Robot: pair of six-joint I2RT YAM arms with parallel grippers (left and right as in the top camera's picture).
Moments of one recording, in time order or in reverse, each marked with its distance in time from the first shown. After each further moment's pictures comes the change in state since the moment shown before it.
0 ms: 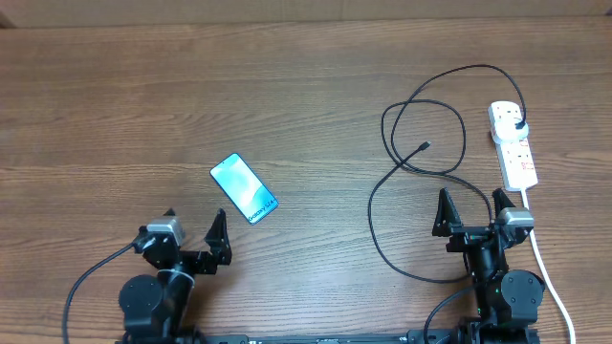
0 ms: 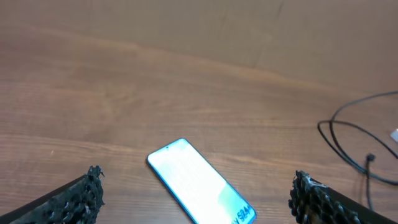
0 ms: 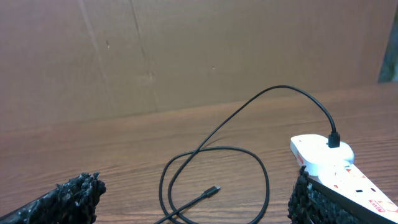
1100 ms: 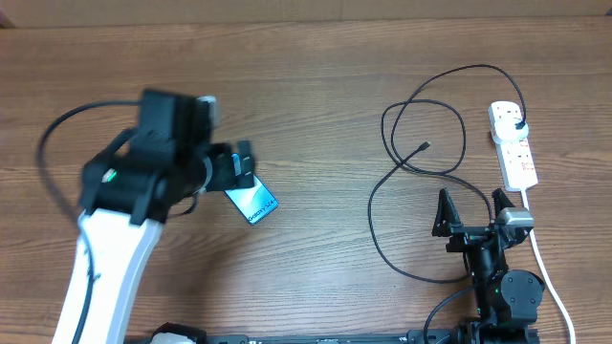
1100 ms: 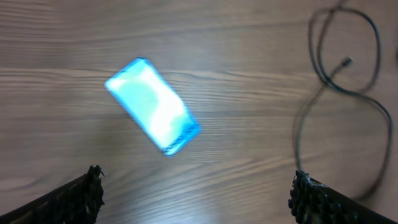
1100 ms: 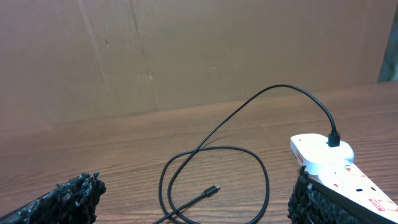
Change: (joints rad) left arm -0.289 1.266 1.255 -0.815 -0.080 -0.079; right arm 0.000 0.000 -0.003 0.002 0.000 0.000
